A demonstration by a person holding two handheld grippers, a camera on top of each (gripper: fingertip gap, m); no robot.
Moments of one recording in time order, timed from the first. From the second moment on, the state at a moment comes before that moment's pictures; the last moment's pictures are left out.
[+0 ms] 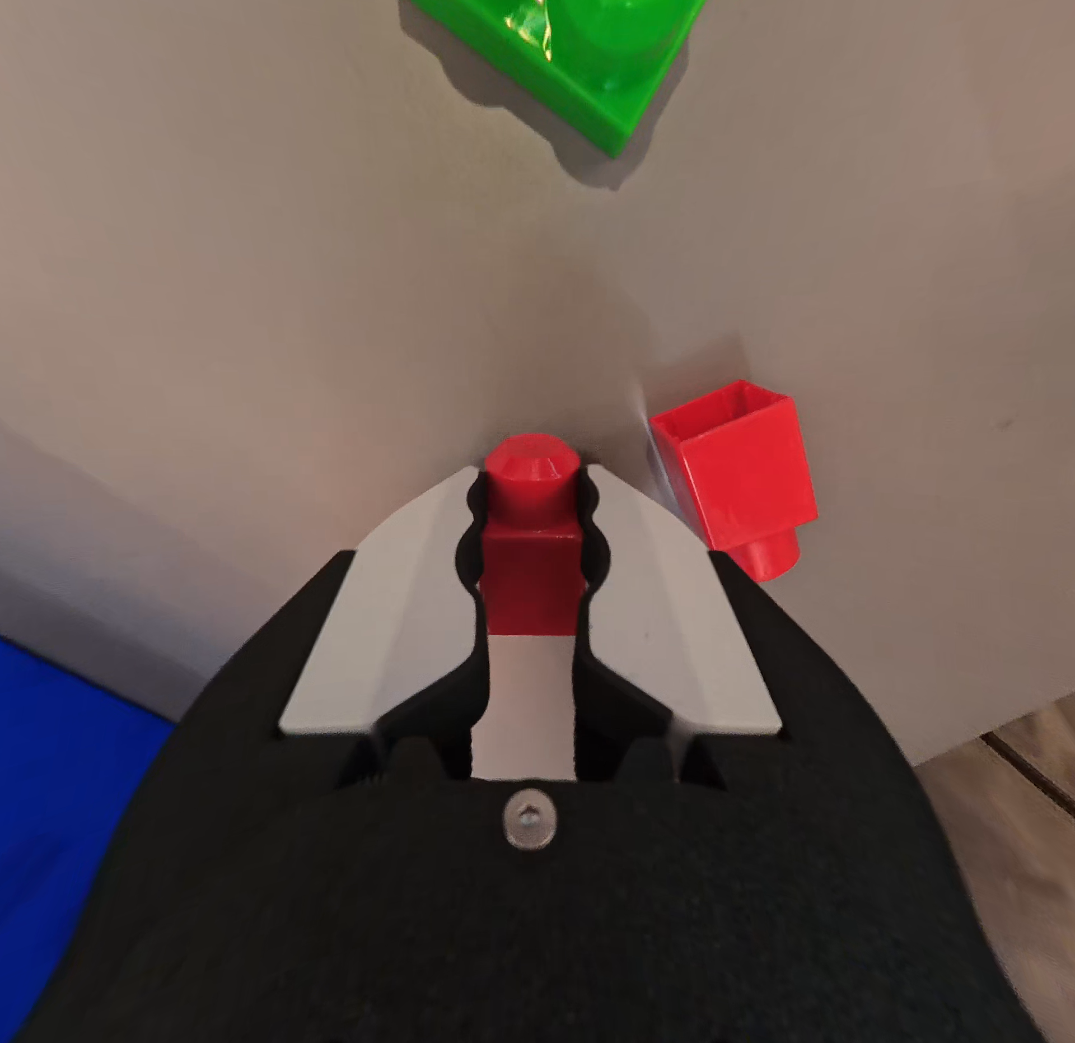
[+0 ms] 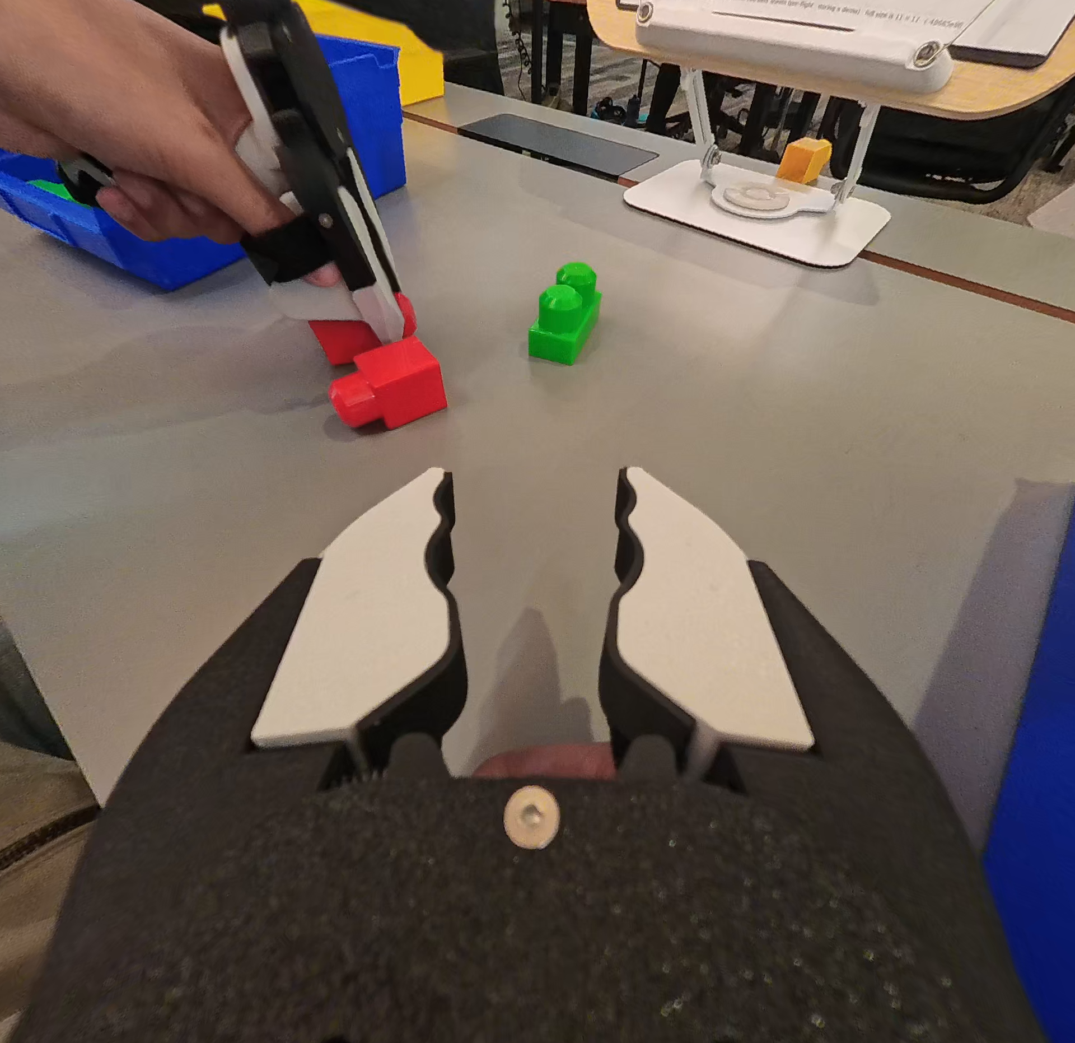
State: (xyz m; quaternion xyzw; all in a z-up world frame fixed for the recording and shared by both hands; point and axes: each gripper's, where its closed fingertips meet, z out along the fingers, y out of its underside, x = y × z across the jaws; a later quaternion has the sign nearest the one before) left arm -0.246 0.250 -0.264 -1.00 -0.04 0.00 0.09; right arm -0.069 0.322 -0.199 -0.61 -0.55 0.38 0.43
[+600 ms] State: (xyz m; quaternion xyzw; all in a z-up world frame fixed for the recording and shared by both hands) left arm -0.248 0.231 -0.204 -0.82 -0.10 0.02 0.56; right arm -0.072 0.318 -0.199 -0.60 -0.56 0.36 0.45
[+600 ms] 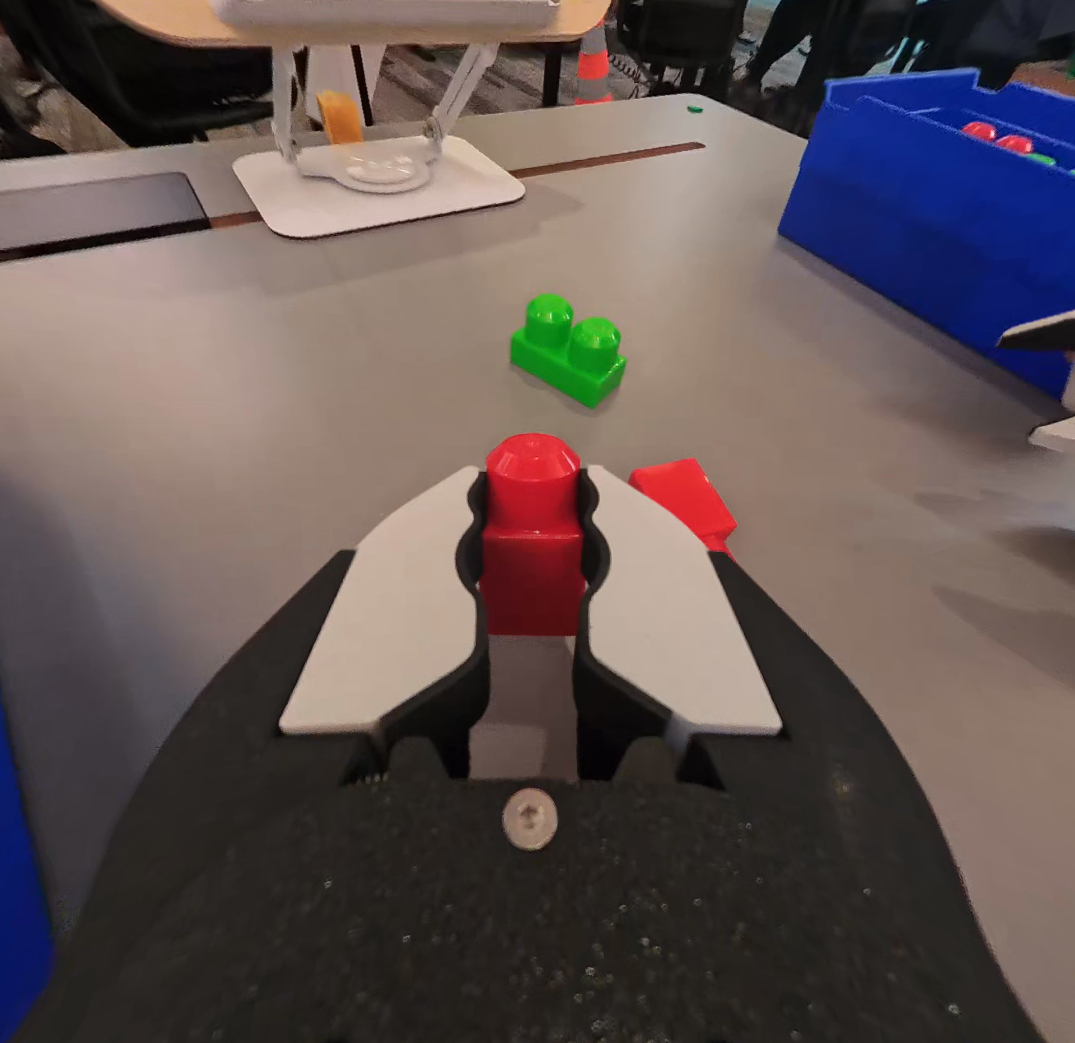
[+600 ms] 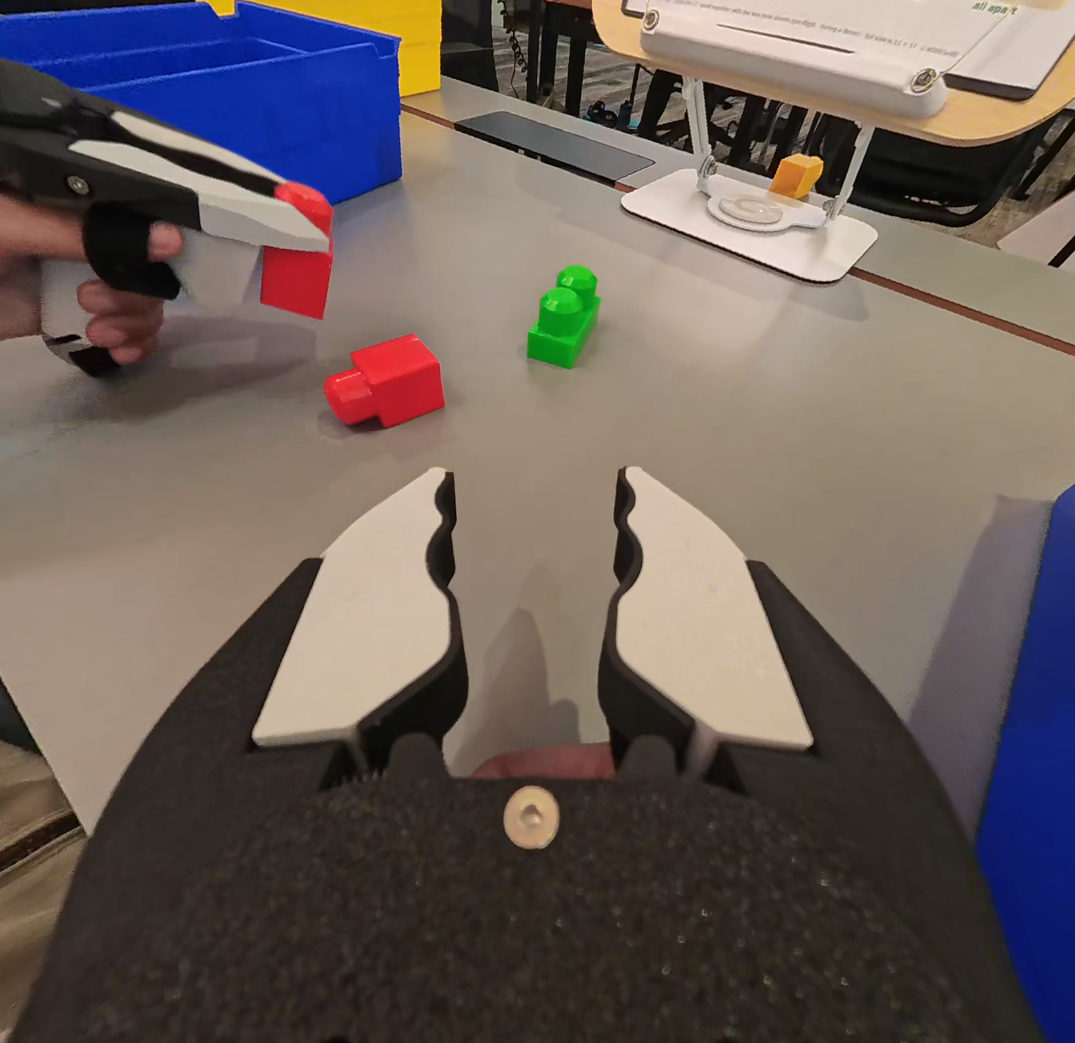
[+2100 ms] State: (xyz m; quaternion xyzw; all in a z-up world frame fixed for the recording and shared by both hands) left arm -0.226 0.203 -0.221 -0.88 -0.06 0.00 0.46; right arm -0.070 0.320 -0.195 -0.60 -0.56 0.36 0.45
